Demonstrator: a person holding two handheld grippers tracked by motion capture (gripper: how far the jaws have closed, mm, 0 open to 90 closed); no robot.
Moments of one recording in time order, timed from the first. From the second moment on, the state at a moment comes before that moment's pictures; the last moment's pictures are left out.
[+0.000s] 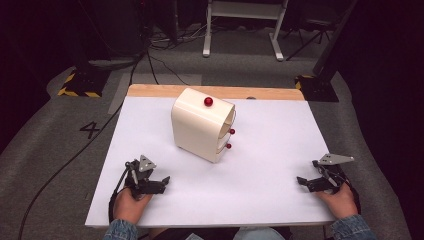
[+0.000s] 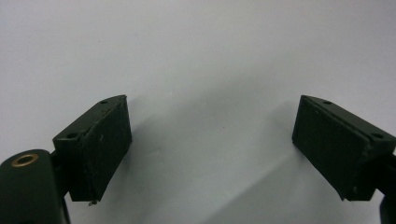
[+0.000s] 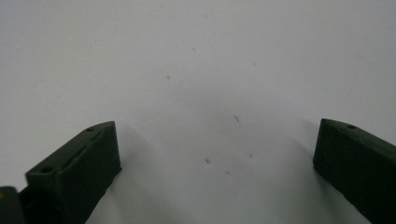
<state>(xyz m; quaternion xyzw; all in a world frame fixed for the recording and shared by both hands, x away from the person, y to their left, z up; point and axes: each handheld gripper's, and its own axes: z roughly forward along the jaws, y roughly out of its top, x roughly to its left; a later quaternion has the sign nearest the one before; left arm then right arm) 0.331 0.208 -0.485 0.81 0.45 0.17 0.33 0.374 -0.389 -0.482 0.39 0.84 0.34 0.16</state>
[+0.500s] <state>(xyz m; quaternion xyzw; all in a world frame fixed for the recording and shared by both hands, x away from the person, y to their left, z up) 0.332 0.208 -0.484 0.82 0.45 0.17 0.32 0.358 -0.379 -0.445 0.40 0.82 0.38 0.15</state>
